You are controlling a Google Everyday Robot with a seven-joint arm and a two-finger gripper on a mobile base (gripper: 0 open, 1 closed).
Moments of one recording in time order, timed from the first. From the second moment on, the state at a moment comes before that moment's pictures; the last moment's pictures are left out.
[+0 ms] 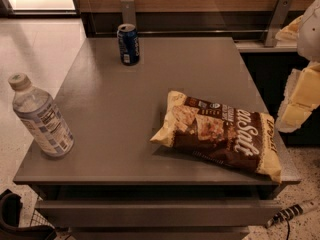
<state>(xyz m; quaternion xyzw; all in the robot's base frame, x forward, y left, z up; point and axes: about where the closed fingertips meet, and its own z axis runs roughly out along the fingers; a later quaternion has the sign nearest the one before) 0.438 -0.214 0.986 -0.60 0.78 -0.05 0.17</state>
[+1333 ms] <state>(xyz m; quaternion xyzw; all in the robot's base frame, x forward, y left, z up) 0.516 -0.187 0.977 -0.52 0.79 0.00 0.33</state>
